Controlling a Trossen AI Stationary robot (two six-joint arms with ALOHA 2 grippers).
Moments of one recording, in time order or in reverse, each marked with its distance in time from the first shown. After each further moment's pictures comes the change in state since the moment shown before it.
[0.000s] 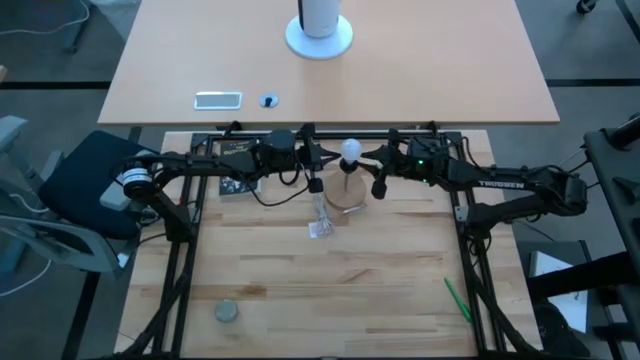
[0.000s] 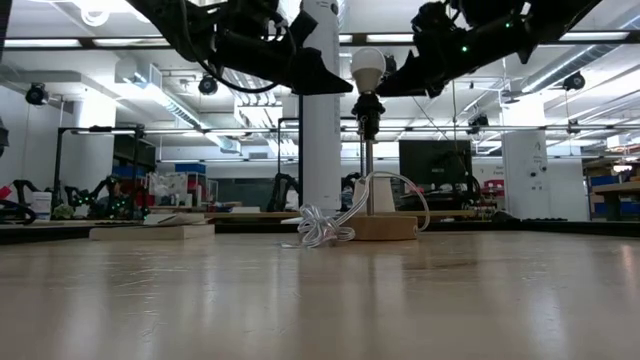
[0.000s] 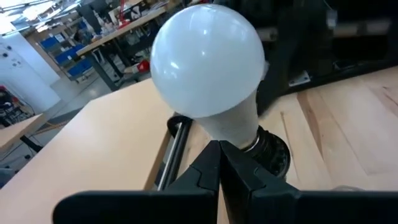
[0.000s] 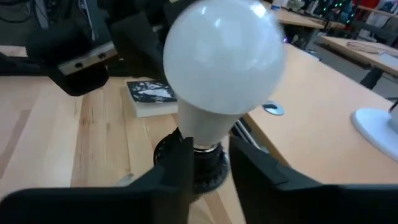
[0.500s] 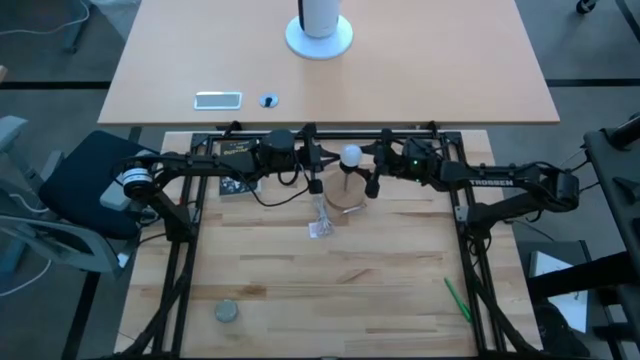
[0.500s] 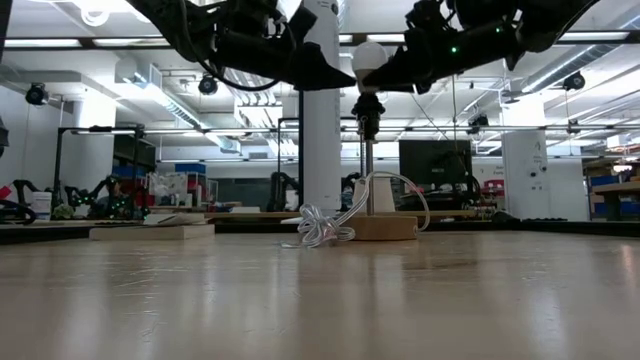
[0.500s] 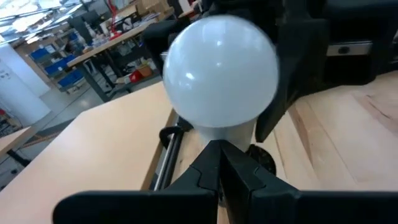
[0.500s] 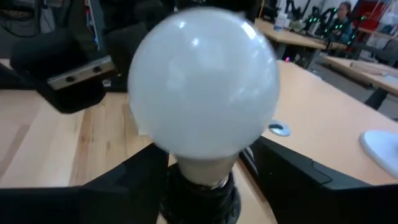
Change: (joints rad) left arm 0.000 0.001 0.000 0.027 0.045 0.004; right arm 0.000 0.082 -0.002 0.166 -0.032 -0.028
